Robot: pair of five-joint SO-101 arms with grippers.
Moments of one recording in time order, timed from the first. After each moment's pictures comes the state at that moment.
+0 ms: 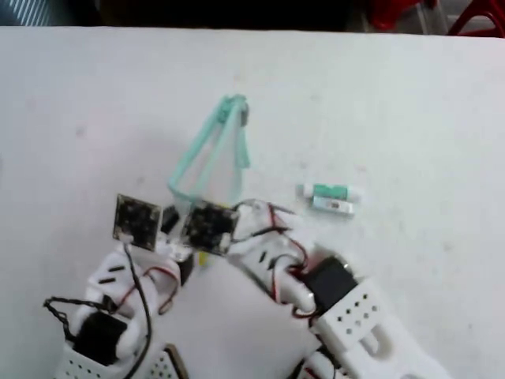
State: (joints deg) left arm 16.5 -104.1 83.8 54.9 8.9; right arm -40.3 -56.0 51.3 54.0 41.0
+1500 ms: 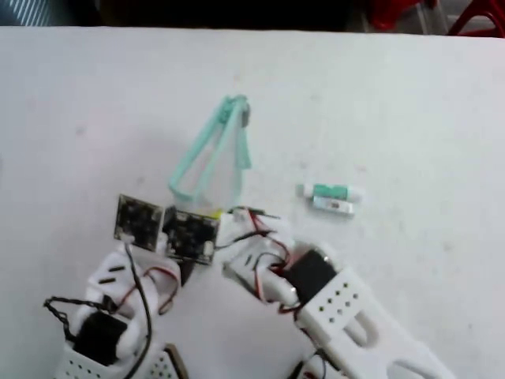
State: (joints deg) left arm 16.5 -104.1 83.8 54.9 8.7; right arm -45.7 -50.6 51.0 56.9 43.3
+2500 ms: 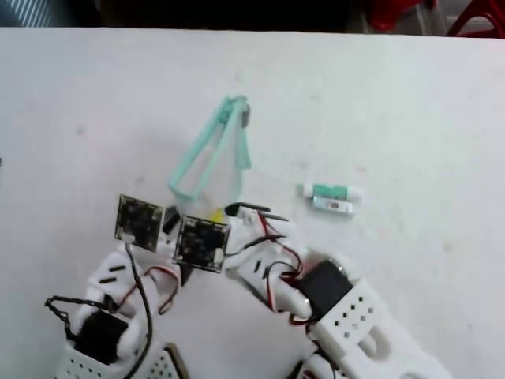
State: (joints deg) left arm 16.5 -104.1 83.8 54.9 8.7; right arm -45.7 -56.0 51.0 57.8 43.3
